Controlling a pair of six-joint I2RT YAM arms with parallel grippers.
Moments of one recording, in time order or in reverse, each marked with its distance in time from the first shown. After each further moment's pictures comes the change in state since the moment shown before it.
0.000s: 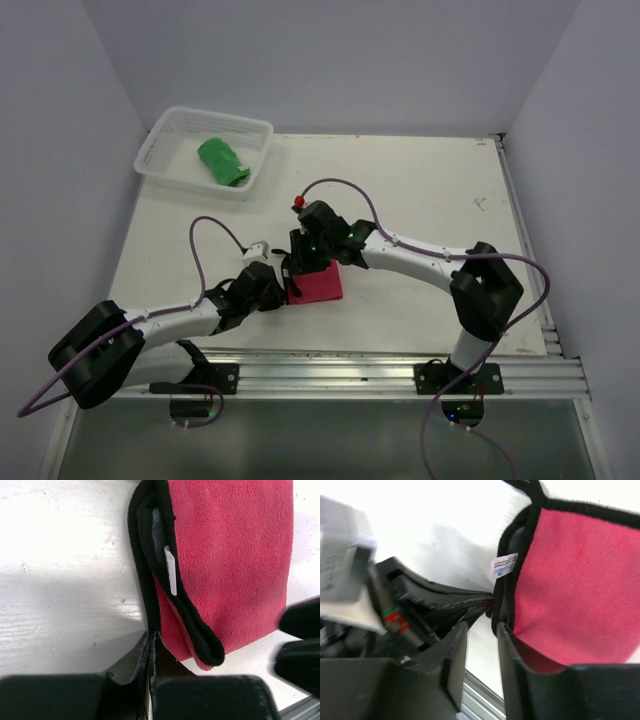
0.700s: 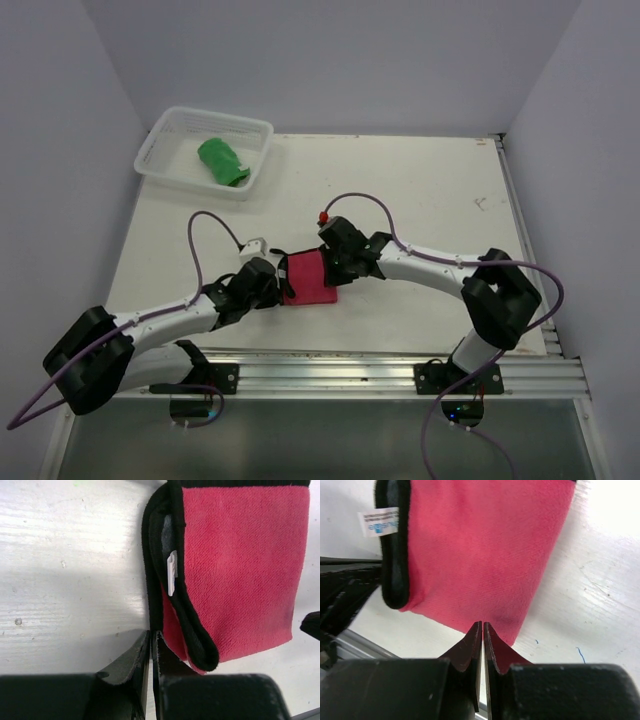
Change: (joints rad) left arm 0.000 -0.040 0.066 -0.186 -0.061 0.011; right arm -0.046 -0.129 -0.204 -0.048 0.122 -0.053
